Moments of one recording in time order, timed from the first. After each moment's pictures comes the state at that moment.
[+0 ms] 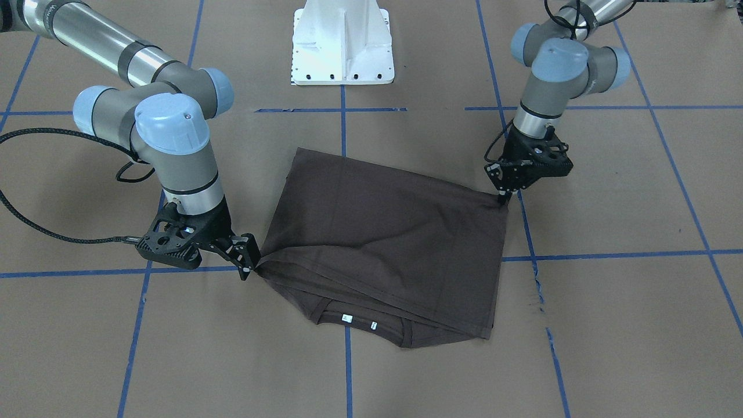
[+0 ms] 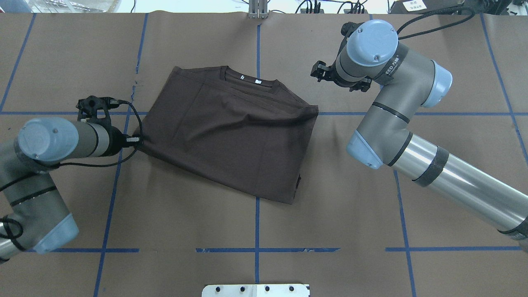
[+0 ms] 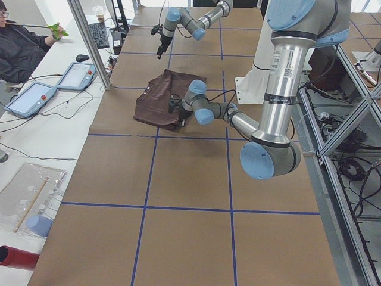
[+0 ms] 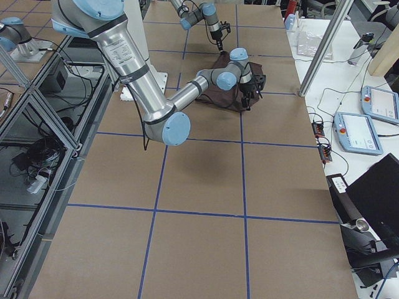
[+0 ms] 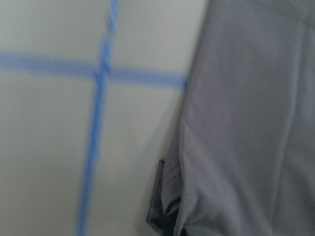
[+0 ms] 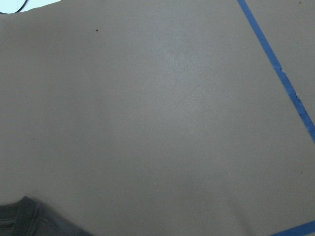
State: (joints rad) left arm -0.67 -1.78 -1.72 -2.11 -1.68 -1.18; right arm 0.77 -0.94 1.51 -1.36 1.75 1.35
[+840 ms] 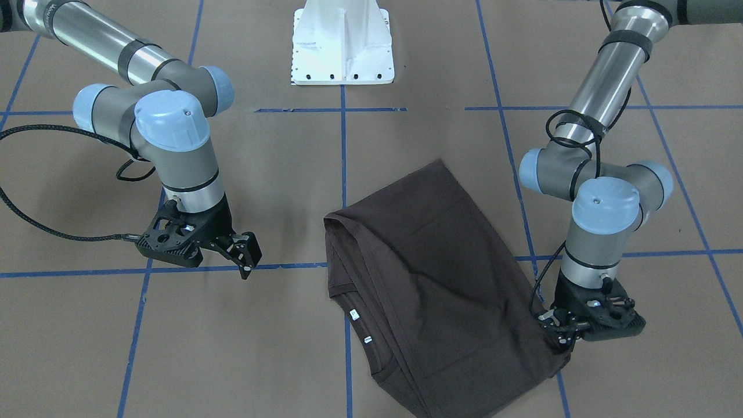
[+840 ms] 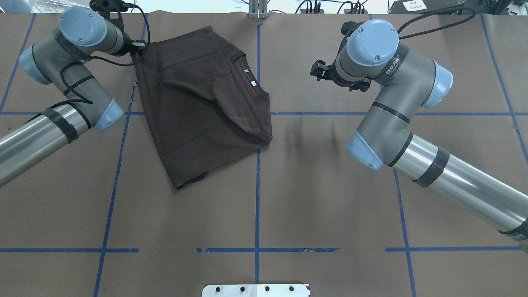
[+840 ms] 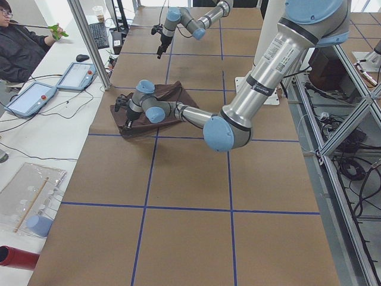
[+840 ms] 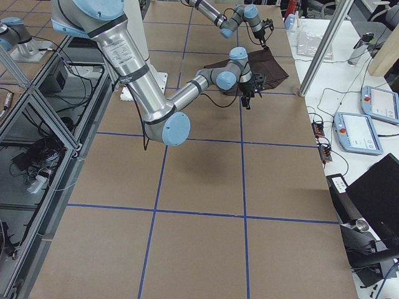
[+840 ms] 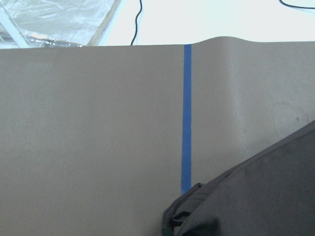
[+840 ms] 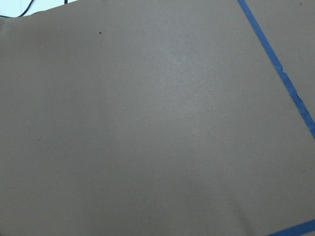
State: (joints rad) left arm -0.94 -2.29 -0.99 -2.28 -1.68 -0.96; right arm 0.77 -0.94 1.52 -1.36 1.75 1.36
